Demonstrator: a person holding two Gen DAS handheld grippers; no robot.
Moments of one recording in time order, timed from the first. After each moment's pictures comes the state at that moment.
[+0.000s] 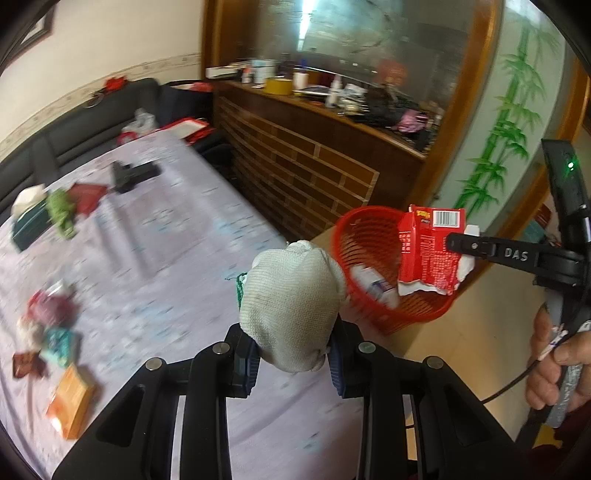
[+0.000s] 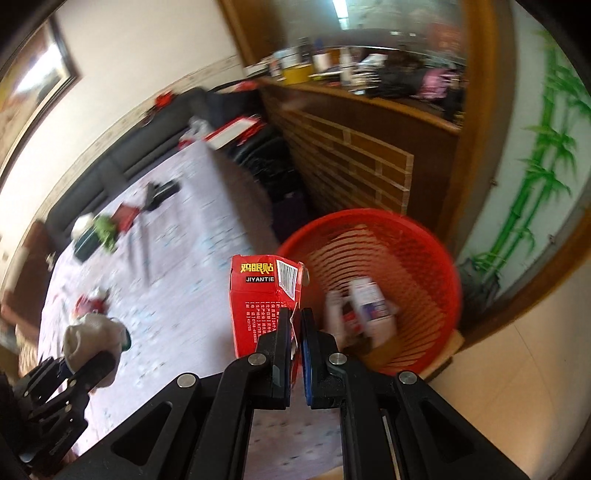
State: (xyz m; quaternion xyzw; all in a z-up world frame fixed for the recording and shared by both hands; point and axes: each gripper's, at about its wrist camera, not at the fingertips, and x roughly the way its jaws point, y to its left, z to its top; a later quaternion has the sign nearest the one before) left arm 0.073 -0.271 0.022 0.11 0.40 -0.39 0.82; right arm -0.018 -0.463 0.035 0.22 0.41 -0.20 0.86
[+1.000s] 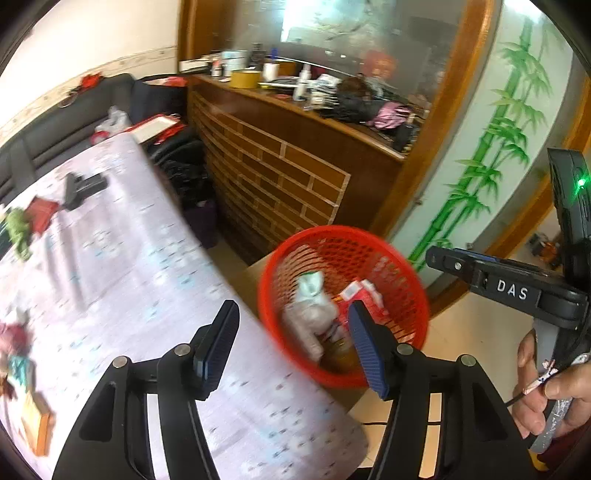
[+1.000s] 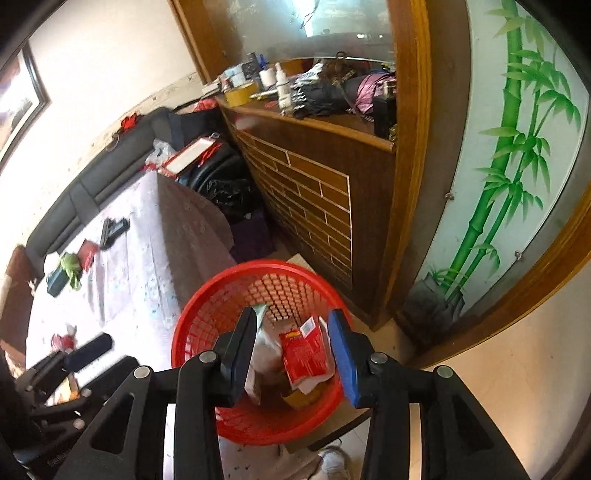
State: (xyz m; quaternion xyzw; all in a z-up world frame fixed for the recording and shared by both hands) left arm 0.072 -0.361 0.015 0.10 0.42 -0.39 0.81; right arm -0.024 -0.552 0.039 0.21 0.42 -0.23 0.85
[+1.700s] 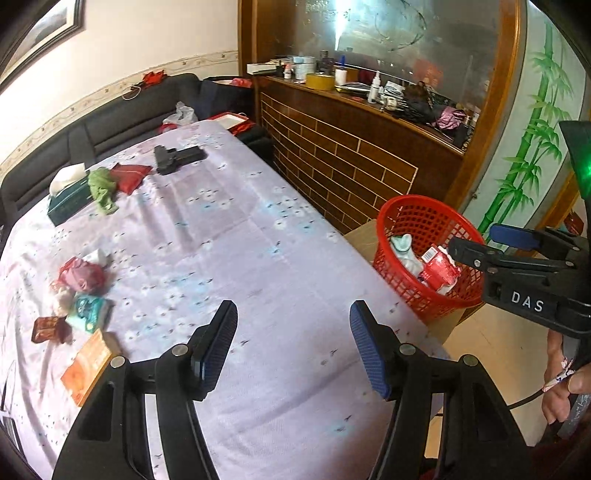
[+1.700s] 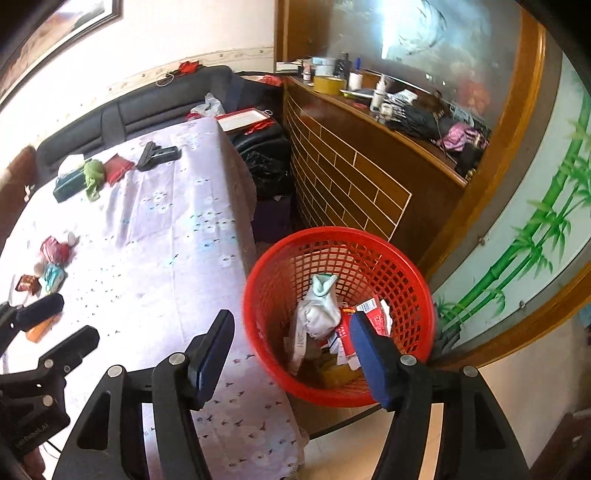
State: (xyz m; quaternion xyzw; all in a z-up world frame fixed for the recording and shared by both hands) left arm 0.060 -0.233 0.004 0.11 0.40 -0.30 0.86; right arm 0.005 -0.407 0.026 0.05 0.45 -0.20 0.87
